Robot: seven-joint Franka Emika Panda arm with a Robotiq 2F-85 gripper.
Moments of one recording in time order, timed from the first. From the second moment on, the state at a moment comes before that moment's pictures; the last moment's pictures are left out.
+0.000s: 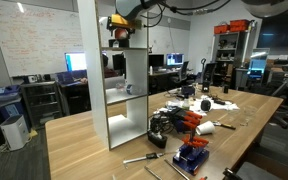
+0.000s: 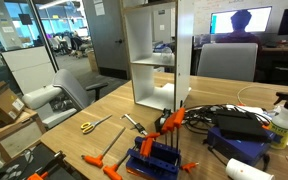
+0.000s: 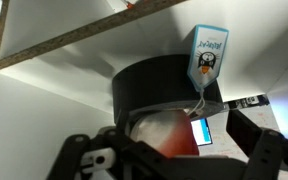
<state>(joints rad) 0.09 0.34 0.07 -1.24 -0.50 2.38 0.76</state>
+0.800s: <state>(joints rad) 0.10 0.47 0.01 -1.06 -0.60 2.38 0.80</state>
